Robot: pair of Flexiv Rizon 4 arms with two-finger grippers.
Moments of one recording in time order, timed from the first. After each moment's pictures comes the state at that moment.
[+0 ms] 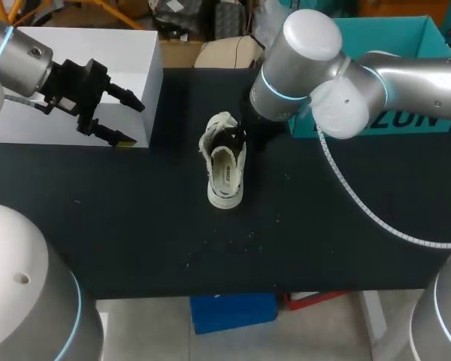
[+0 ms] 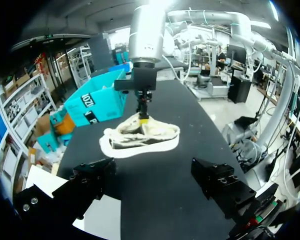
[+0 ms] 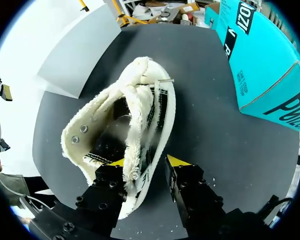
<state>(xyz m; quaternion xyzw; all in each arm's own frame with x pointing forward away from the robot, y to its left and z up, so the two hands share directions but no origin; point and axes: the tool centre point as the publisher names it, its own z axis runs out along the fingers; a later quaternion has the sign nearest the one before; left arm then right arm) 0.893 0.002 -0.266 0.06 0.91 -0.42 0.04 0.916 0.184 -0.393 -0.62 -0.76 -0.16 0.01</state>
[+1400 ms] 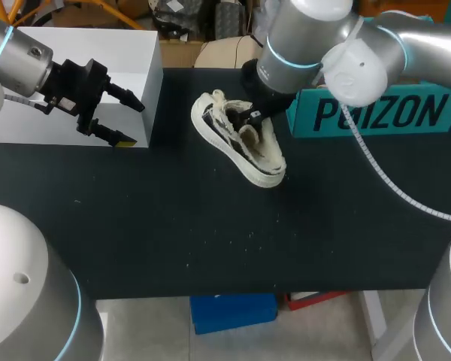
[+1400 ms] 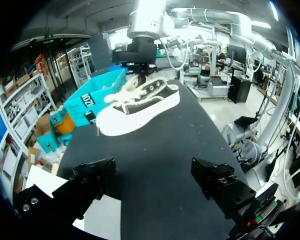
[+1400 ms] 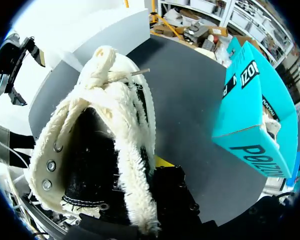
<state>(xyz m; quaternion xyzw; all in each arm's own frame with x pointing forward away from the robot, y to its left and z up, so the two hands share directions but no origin) 0.893 0.002 -0.266 0.06 0.91 -0.42 0.04 0.915 0.153 -0.310 -0.47 -0.87 -0.14 -0.05</state>
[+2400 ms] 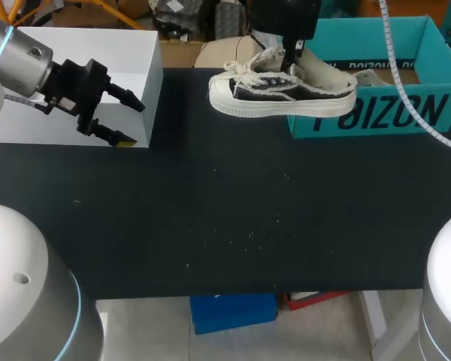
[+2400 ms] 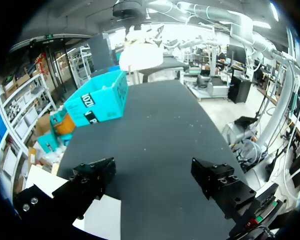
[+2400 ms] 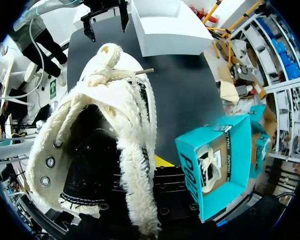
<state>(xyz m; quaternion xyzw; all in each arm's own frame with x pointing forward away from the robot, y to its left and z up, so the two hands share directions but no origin) 0.893 0.002 -0.266 0.06 0.91 -0.42 0.04 0.911 0.100 -0.162 -0.15 -0.99 -0.02 -0.05</state>
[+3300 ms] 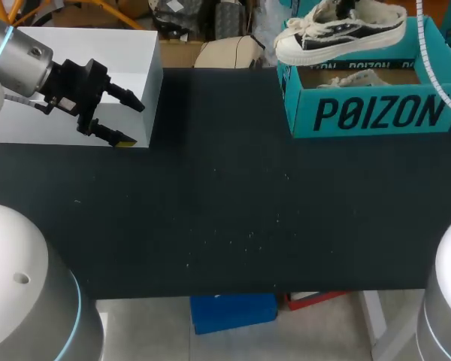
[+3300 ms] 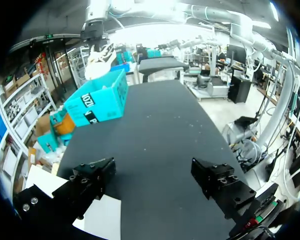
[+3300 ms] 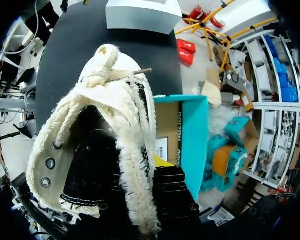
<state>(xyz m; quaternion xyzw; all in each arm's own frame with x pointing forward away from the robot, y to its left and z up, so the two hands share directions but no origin) 0.893 0.002 -0.266 0.06 0.91 -0.42 0.04 1.117 -0.045 -0.163 -0.04 -0.99 0.03 -0.11</state>
